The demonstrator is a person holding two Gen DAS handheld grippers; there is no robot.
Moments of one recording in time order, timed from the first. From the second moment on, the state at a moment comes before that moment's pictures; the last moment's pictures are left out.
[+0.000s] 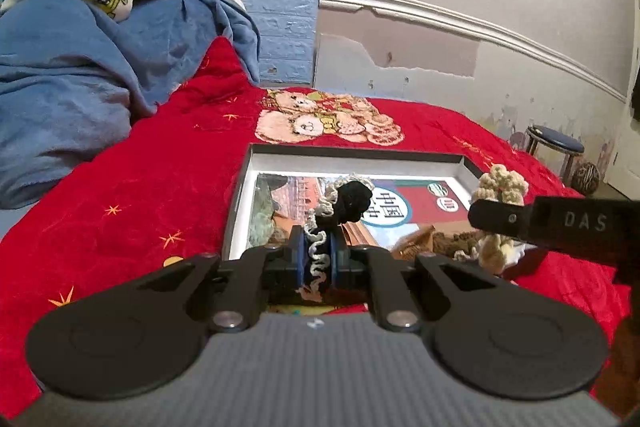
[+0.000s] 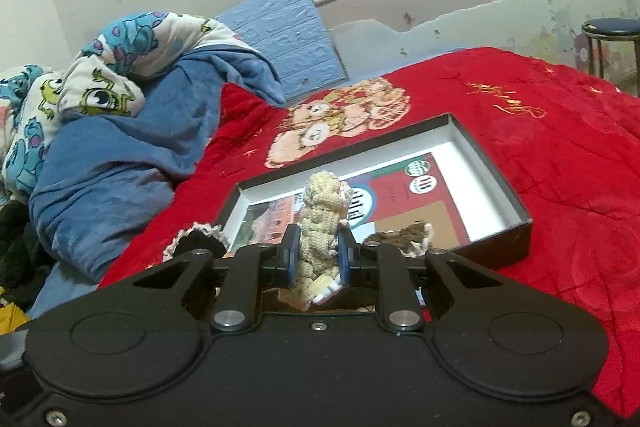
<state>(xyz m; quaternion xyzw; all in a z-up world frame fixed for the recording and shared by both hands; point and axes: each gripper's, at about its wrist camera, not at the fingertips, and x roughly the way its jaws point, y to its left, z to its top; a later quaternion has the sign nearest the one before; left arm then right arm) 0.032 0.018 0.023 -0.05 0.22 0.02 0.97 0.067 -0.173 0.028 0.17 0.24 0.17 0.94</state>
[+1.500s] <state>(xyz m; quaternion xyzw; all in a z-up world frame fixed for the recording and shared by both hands) 0.150 0.079 0.012 -0.09 0.30 0.01 0.95 0.205 -0.091 0.004 0.22 0.32 0.13 0.91</state>
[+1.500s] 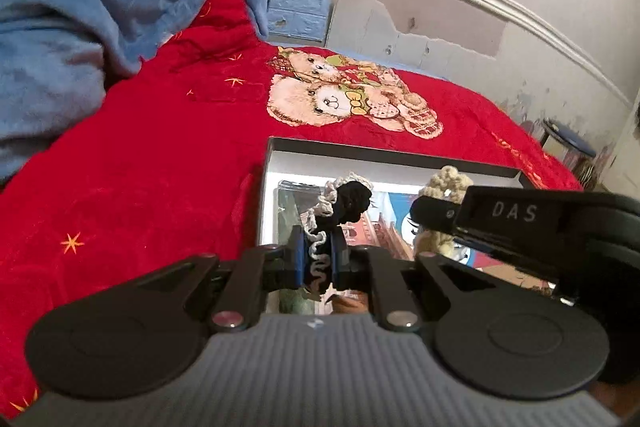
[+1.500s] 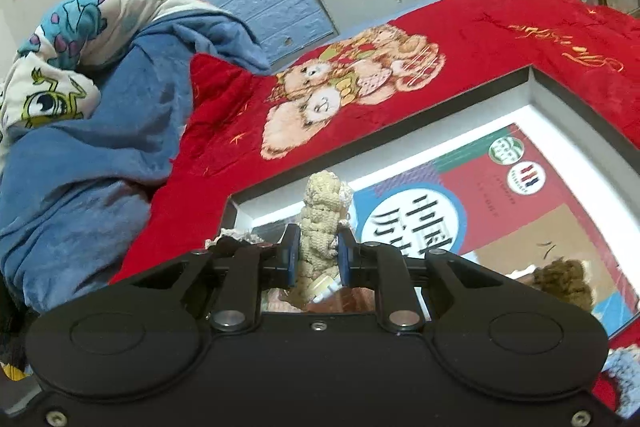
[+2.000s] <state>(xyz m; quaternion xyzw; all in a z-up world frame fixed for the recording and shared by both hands) 0.151 0.067 0.010 -0.07 0.31 0.03 0.95 0.207 -0.099 0.015 0.21 0.30 0.13 0.92</state>
